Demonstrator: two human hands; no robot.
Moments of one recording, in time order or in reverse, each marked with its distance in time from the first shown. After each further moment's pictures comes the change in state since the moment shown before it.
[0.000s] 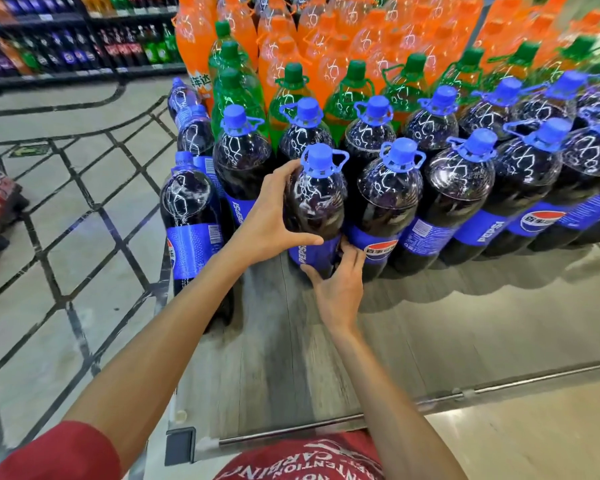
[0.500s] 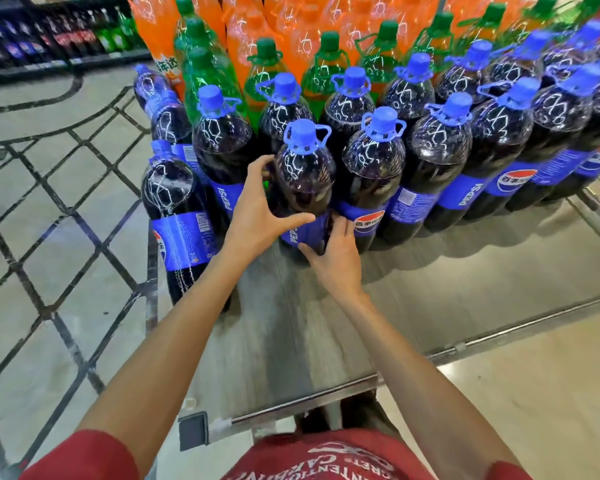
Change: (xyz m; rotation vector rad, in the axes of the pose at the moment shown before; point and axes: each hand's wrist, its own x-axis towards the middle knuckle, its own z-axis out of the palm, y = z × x) left_hand -0.021 0.003 0.012 -0.035 0.115 -0.114; right_hand 0.009 -0.006 -0.019 -0.124 -0.200 -0.002
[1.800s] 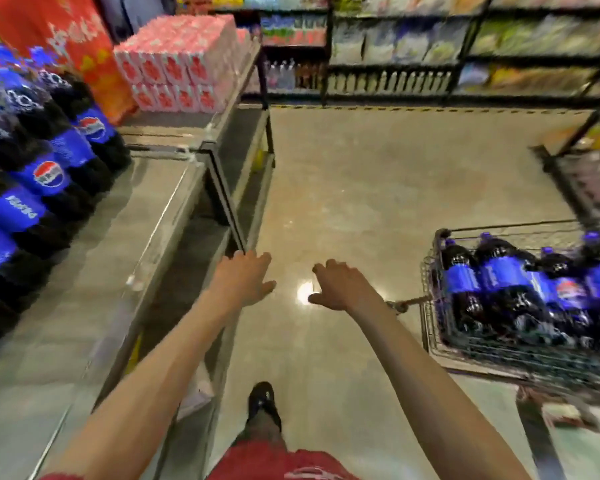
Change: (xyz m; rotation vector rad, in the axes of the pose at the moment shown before) left_hand -0.363 0.263 0.285 0.895 -1.098 1.084; right_hand -0.510 0.154 -0.315 -0.482 -0.034 0.926
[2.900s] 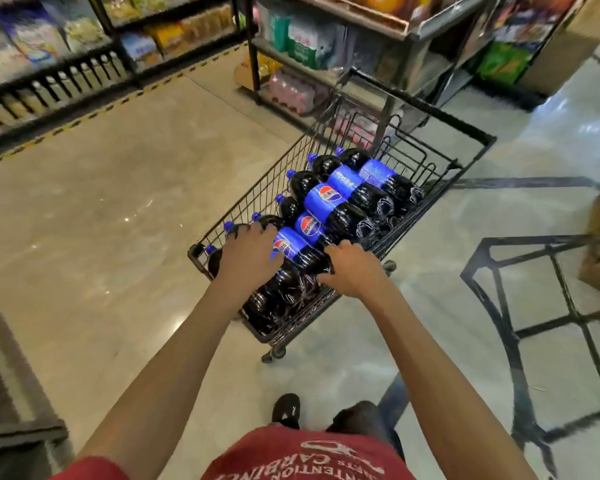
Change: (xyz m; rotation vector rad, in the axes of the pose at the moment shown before) left_hand 0.191 0.489 -0.058 0.068 0.124 0.828; right_hand -0.202 0.402 0.023 0.330 0.206 0.885
